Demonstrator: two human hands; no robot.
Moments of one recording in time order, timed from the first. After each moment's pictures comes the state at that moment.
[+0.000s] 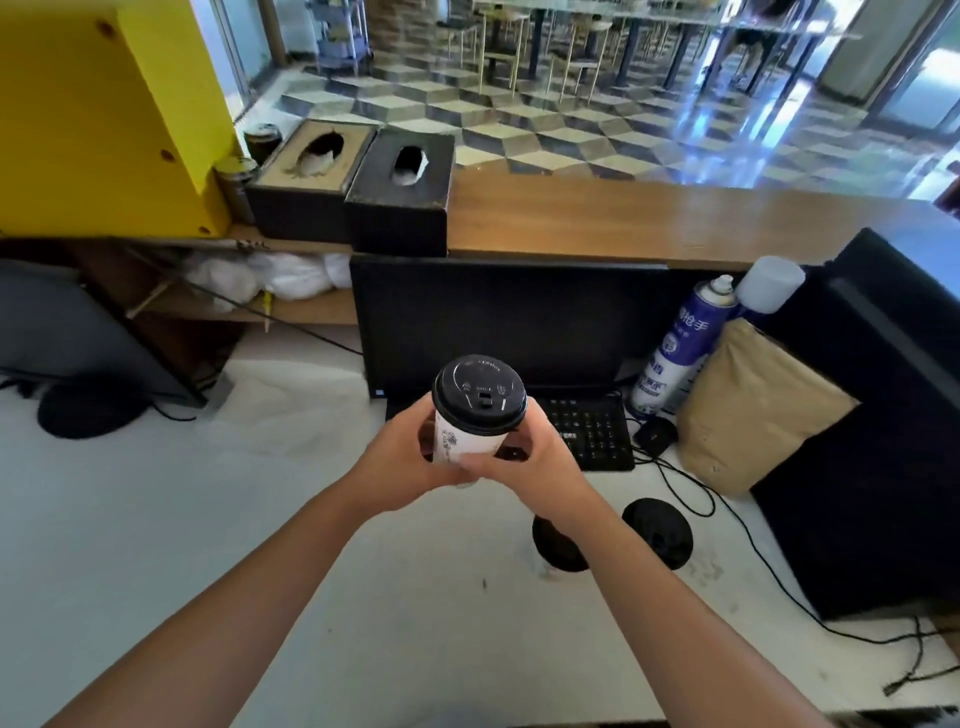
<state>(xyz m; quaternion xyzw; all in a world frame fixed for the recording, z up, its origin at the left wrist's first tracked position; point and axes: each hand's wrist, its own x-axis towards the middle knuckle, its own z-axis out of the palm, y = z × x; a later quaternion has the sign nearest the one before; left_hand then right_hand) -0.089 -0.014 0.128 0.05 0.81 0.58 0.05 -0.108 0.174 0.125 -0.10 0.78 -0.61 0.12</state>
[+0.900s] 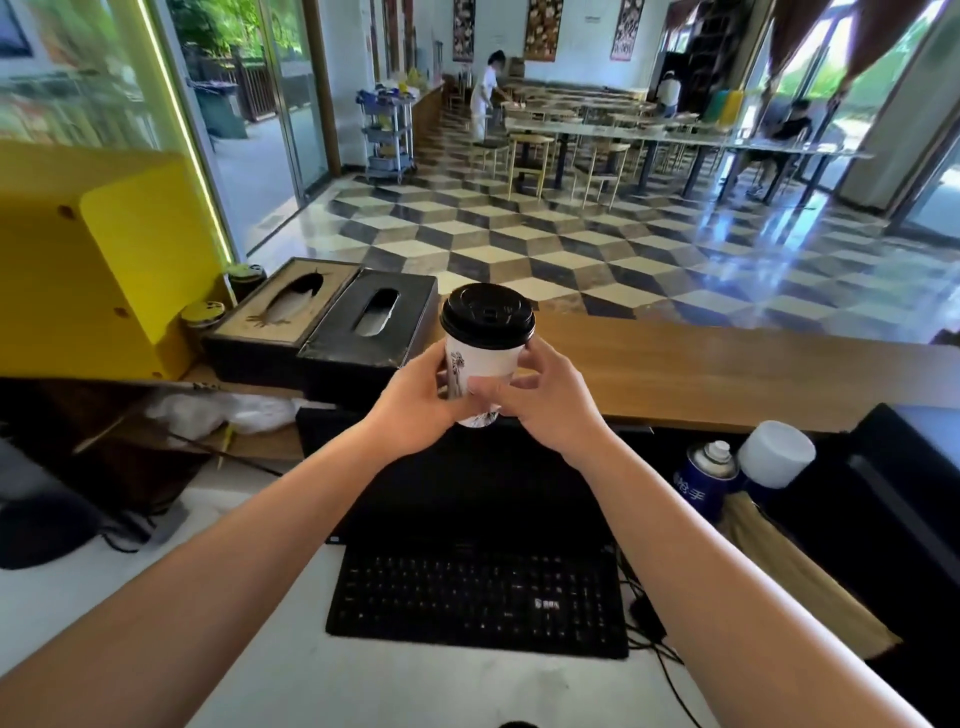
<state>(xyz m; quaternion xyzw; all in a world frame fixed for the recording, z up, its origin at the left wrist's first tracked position) -0.298 0.018 0.240 0.05 0.85 0.52 -0.09 -0.333 0.196 0.255 -0.17 0.82 -0.55 0.02</state>
